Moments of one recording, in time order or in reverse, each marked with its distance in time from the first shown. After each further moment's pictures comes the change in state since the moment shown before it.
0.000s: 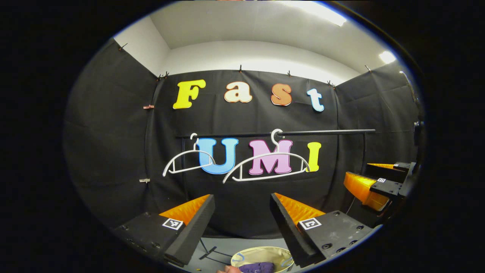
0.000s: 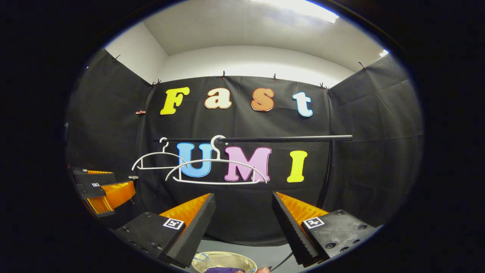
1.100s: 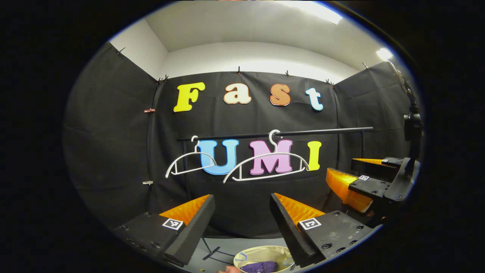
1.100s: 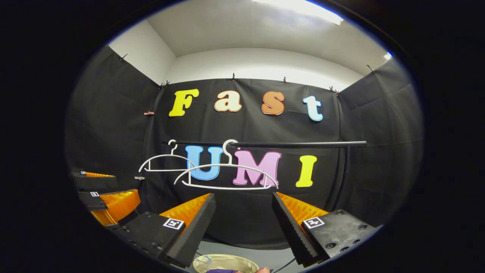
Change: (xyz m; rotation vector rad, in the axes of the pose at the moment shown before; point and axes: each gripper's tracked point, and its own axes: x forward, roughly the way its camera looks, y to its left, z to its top) left arm -0.015 -0.007 0.005 0.035 -0.010 0.004; right arm 0.007 0.020 0.008 -0.012 -0.019 0.041
